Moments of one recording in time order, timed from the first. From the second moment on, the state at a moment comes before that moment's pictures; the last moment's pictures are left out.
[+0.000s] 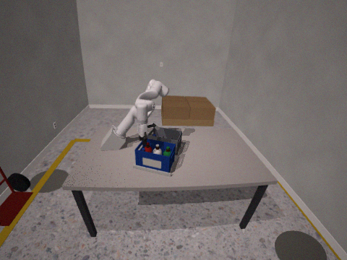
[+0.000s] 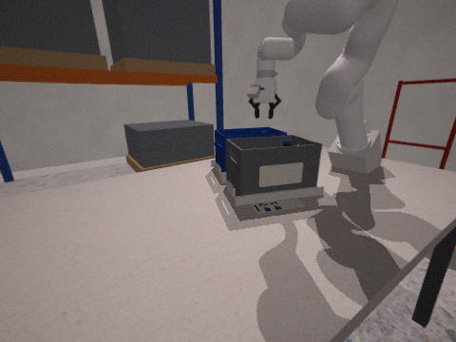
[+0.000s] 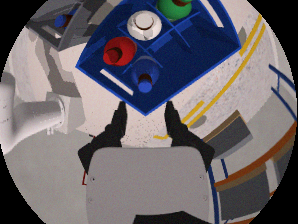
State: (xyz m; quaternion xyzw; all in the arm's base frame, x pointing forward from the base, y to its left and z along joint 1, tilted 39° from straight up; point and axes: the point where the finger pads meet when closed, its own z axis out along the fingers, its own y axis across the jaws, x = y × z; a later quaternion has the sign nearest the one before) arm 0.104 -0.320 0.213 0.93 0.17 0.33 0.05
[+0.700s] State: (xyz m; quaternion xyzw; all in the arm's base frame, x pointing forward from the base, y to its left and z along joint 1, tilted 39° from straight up) arm 0.117 -0.319 0.196 0.93 0.17 0.33 0.05
